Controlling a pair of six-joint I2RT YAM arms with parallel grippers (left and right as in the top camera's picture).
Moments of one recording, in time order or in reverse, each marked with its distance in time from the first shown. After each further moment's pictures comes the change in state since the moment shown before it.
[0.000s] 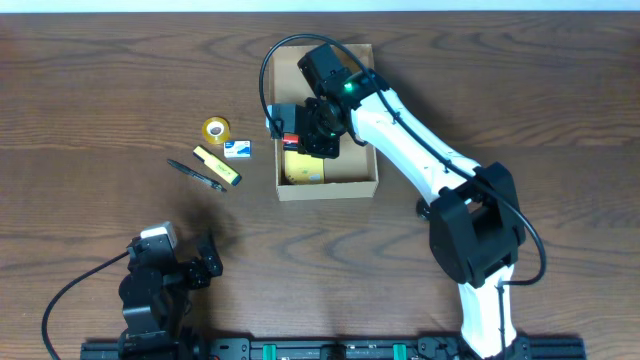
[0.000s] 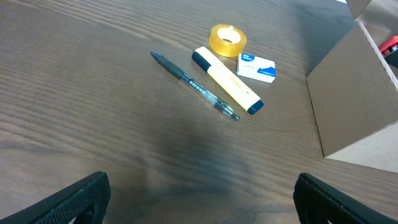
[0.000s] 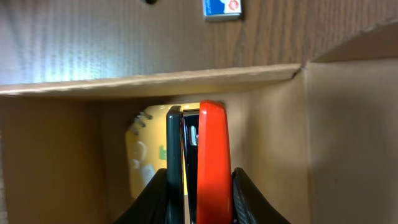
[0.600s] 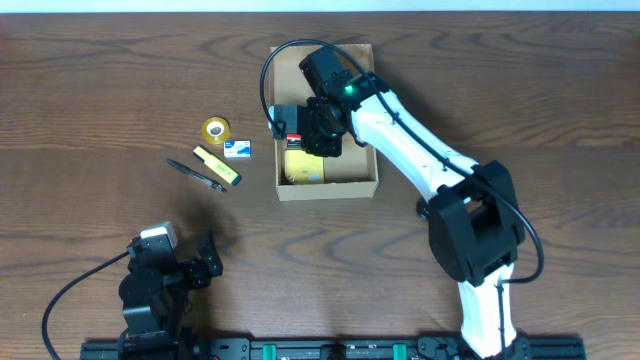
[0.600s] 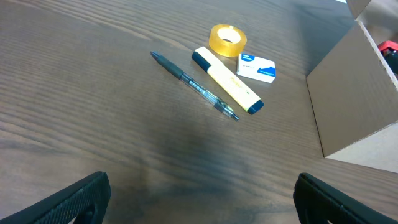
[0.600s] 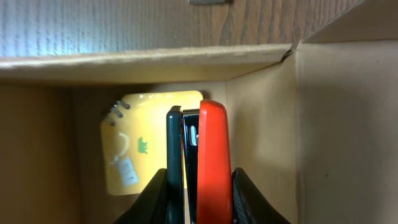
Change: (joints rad) left arm 0.000 0.000 0.000 0.000 0.000 0.000; right arm -0.009 0.011 -0.022 0.045 0.044 -0.045
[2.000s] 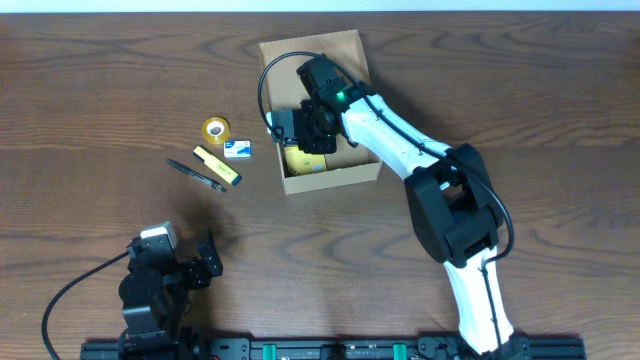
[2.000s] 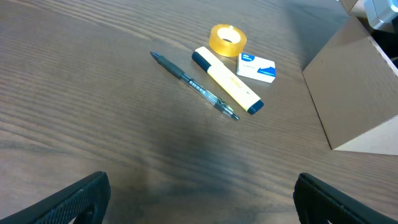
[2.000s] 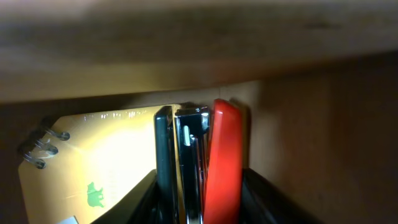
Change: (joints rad) left arm 0.000 0.000 0.000 0.000 0.000 0.000; right arm -0.011 0.133 -0.005 0.182 0.005 -0.105
